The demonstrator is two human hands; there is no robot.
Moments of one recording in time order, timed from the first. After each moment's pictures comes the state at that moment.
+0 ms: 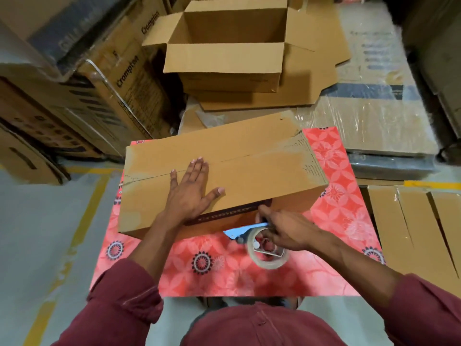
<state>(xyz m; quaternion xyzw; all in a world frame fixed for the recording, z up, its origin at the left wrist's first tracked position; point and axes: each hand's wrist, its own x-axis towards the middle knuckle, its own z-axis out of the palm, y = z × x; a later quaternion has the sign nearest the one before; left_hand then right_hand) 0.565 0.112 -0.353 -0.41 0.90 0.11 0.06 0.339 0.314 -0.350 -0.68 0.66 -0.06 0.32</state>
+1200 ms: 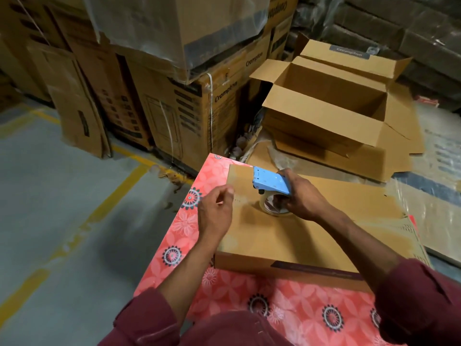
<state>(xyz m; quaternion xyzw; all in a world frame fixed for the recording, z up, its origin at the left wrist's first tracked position) 0.726 0.051 -0.341 -0.58 0.51 0.45 -0.44 0.491 0.061 -0.272 -0.69 0.69 -0.12 0.19</state>
